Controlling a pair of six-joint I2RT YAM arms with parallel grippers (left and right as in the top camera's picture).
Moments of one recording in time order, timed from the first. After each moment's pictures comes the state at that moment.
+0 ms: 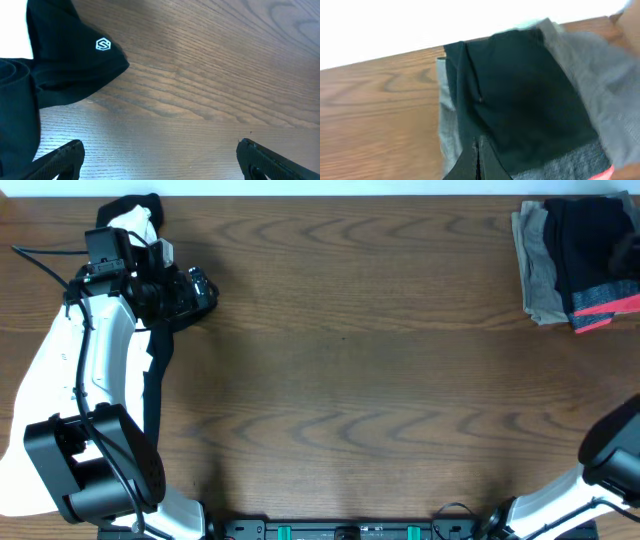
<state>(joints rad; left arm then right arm) 0.22 1.75 1.40 -0.79 0.44 -0.12 -0.52 1.91 1.64 -0.43 -0.34 -0.13</state>
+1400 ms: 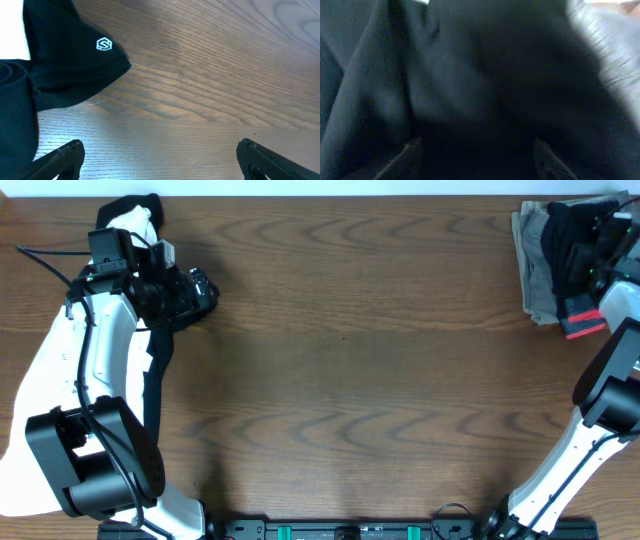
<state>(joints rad) 0.22 1.78 1.40 -0.78 0.44 -0.12 -0.47 2.31 1.70 -0.03 -0.15 -0.23</state>
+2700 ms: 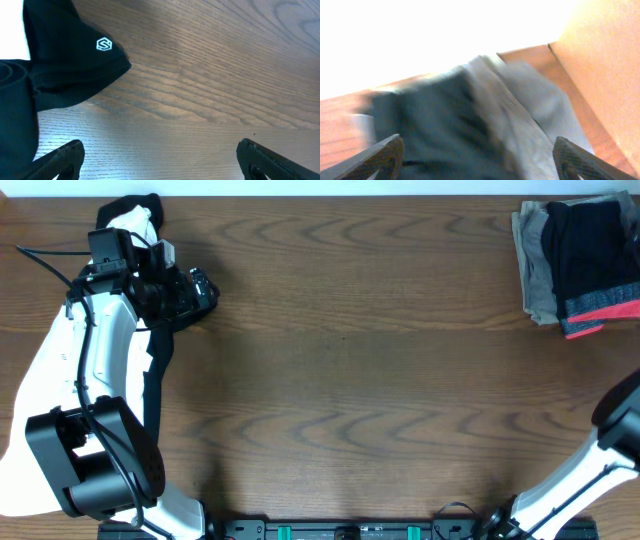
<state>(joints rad) 0.22 1.78 1.40 -0.78 0.44 -0.12 -0.59 2.13 1.91 -0.37 -0.28 -0.09</state>
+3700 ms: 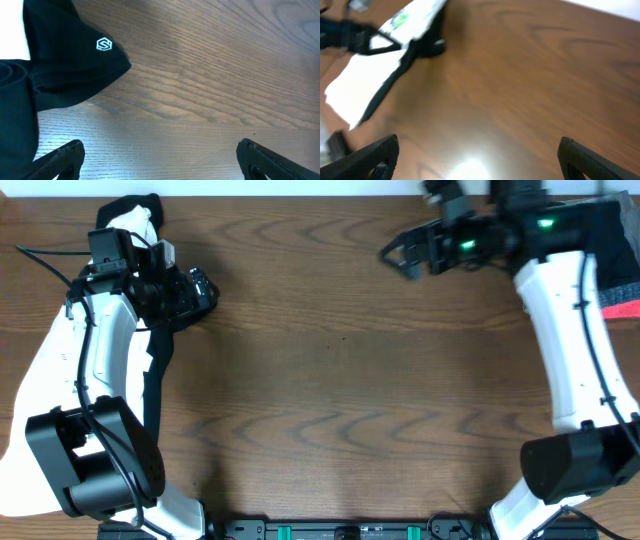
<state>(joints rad) 0.22 1.78 1.40 -0.78 0.44 -0.12 0.20 1.83 1.93 -1.05 -0.62 -0.12</state>
